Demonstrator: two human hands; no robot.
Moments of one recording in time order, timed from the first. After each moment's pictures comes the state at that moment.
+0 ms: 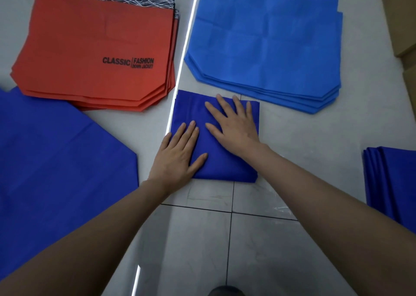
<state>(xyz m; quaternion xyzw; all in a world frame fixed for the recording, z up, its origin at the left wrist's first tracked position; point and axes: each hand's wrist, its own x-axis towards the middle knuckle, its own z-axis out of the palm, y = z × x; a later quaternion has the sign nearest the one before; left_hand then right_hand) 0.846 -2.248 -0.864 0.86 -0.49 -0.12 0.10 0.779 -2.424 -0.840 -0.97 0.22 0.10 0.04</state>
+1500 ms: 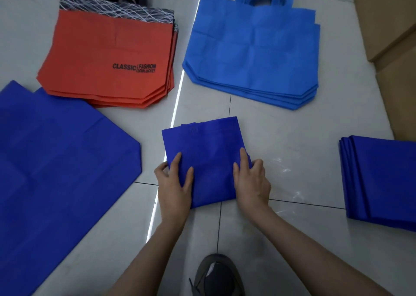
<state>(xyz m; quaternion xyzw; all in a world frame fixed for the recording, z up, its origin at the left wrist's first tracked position) 0.742 -2.207 -0.834 0.89 -0.15 -0.17 0.39 0.646 -2.339 -0.846 -0.88 0.47 0.06 0.07</state>
